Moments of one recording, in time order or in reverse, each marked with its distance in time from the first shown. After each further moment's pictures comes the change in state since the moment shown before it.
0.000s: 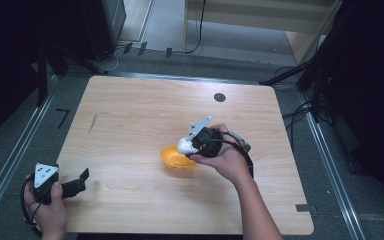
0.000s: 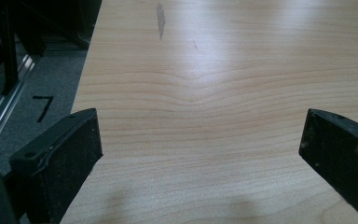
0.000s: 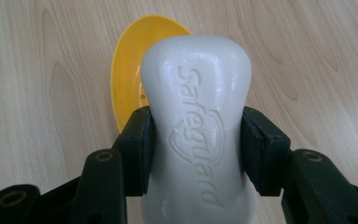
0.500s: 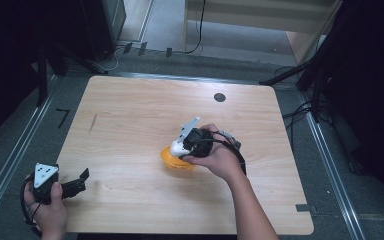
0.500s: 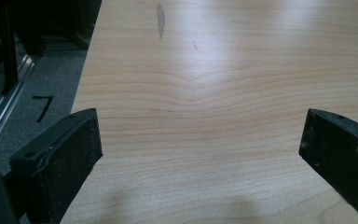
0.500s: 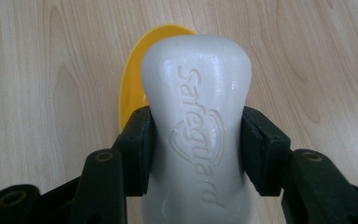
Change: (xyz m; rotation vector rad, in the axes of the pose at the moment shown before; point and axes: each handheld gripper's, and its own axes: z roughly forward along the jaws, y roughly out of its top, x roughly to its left) left arm 0.000 0.000 0.000 0.000 -0.003 -0.001; right arm 0.003 0.014 0.019 0.029 0.048 -0.057
